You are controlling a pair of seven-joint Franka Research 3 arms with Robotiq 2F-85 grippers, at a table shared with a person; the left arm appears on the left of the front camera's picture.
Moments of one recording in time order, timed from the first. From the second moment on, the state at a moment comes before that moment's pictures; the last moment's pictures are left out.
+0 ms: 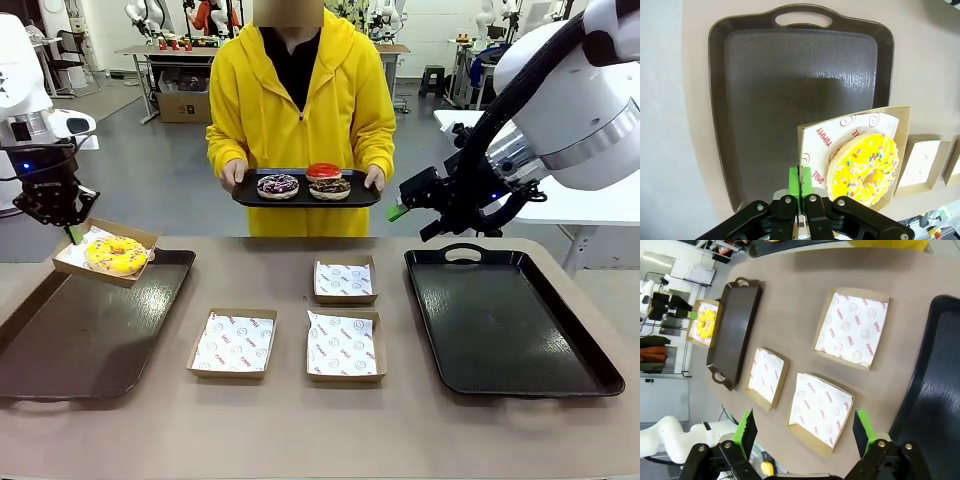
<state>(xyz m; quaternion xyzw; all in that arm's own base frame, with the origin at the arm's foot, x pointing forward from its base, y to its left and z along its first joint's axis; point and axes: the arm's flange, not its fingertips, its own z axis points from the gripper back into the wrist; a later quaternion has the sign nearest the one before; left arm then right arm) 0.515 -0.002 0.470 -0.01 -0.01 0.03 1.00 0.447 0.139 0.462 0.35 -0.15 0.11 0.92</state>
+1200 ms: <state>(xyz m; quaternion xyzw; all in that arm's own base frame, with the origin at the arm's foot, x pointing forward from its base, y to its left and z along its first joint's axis) 0.519 -0.002 0.460 -0.01 0.00 0.04 1.00 0.456 0.181 0.457 0.23 -0.13 0.14 0.95</state>
